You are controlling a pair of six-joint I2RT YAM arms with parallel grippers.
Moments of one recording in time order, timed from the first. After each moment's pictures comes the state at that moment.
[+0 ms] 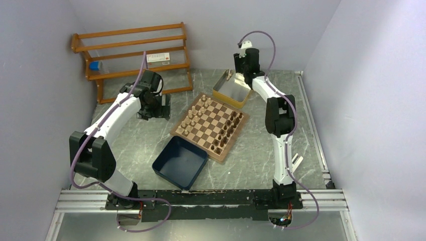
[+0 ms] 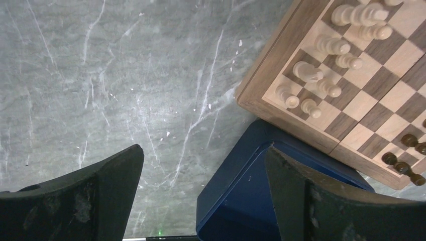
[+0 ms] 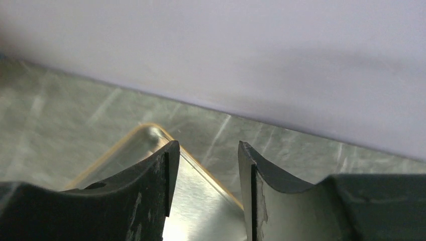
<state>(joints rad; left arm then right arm) -0.31 1.57 1.34 -0.94 -0.09 -0.29 0.21 2.39 1.97 0.09 0.02 -0.25</state>
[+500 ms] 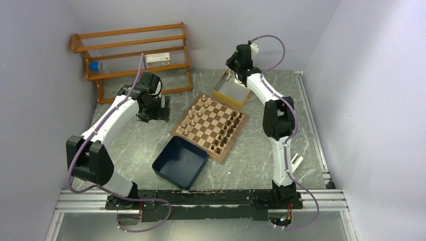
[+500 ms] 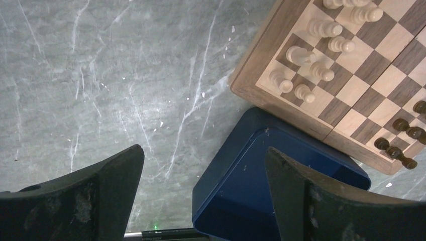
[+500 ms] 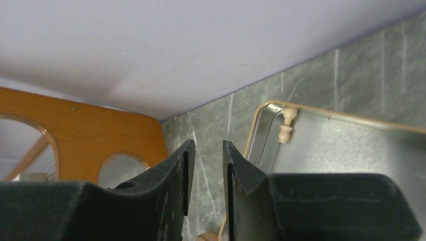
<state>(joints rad) -0.31 1.53 1.33 -0.96 -0.06 -0.29 0.29 2.29 2.01 -0.08 0.15 0.68</state>
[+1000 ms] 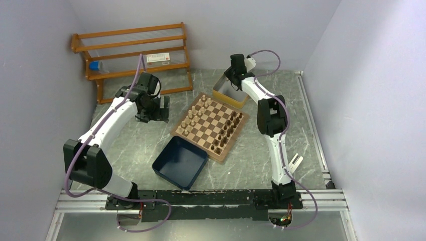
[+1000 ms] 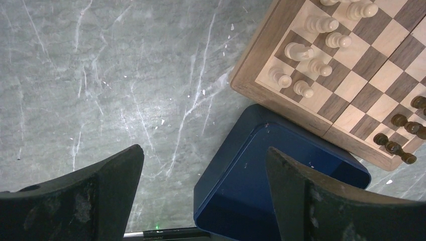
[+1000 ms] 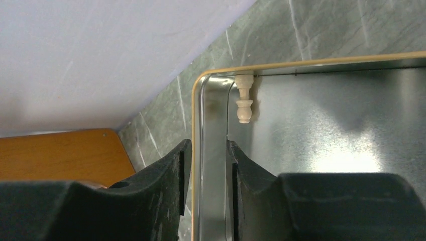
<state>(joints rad) -0.31 1.49 1.31 -0.96 -0.06 -0.29 0.31 2.46 2.08 -0.21 0.24 0.96</state>
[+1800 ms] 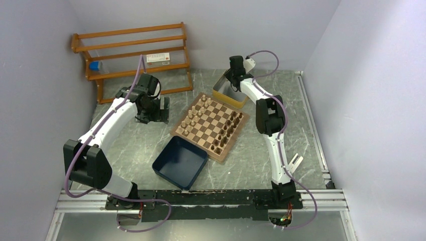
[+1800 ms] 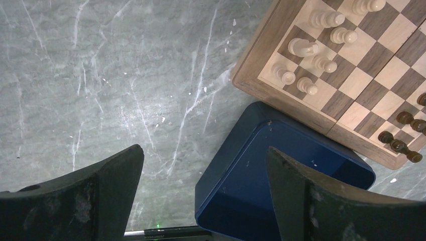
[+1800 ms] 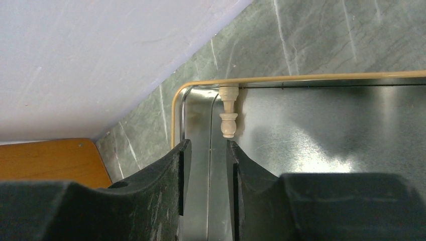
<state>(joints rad) -0.31 1.48 1.29 -0.95 -0.06 -0.28 0.31 2.50 2.11 -0.19 0.29 0.91</state>
